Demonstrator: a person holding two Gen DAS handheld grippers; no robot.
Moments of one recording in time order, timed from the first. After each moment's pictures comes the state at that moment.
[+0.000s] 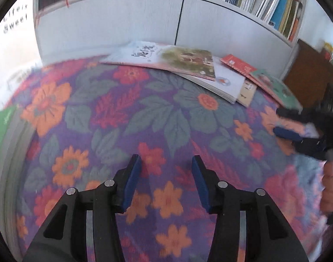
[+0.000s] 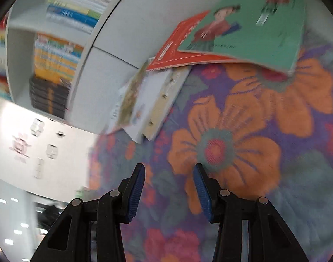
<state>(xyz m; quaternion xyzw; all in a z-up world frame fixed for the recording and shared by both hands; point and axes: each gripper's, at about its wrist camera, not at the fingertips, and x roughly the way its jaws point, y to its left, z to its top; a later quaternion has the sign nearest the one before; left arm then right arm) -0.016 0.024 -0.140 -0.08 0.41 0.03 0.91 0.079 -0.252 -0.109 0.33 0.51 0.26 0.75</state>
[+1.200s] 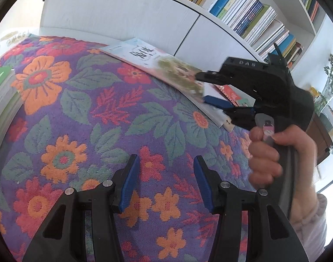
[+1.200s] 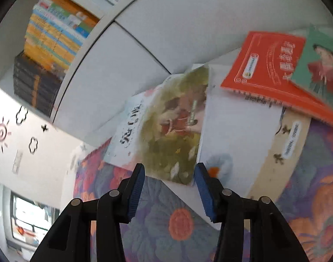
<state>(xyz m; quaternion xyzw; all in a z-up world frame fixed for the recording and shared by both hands) -0.029 0.070 -0.140 -0.24 0.37 -0.05 0.90 0.149 -0.096 -0.086 0.23 0.49 0.23 0.81</state>
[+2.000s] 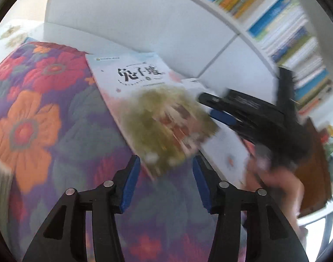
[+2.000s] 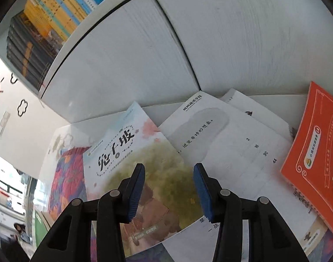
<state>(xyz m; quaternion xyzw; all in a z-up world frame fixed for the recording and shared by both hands) 0.081 0.107 -0.113 -0.30 0.42 0.02 0.86 0.242 -0.041 -0.077 0.08 0.50 0.27 0.82</state>
